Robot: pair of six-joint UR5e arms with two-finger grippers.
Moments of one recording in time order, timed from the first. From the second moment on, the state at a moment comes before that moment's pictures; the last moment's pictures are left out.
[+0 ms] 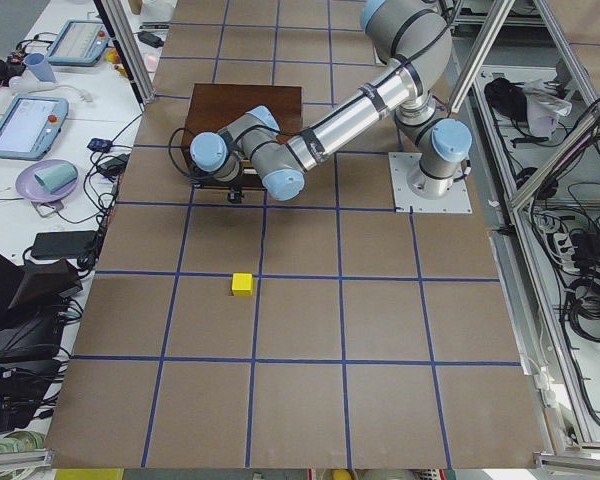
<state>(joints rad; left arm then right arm) -1.04 -2.06 -1.47 -1.47 1.27 0.55 1.52 -1.59 1.63 -1.60 -1.59 0.04</state>
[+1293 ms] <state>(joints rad) -1.00 -2.06 -1.46 -1.47 1.29 0.56 1.52 -1.59 1.63 -1.60 -1.59 0.04</state>
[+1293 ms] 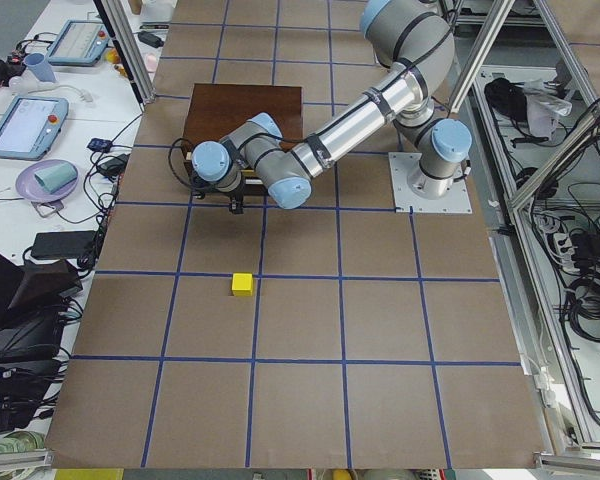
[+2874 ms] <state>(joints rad) -0.98 -2.06 -1.45 -1.42 1.38 0.56 1.52 -1.59 1.63 -1.60 -1.59 0.04</state>
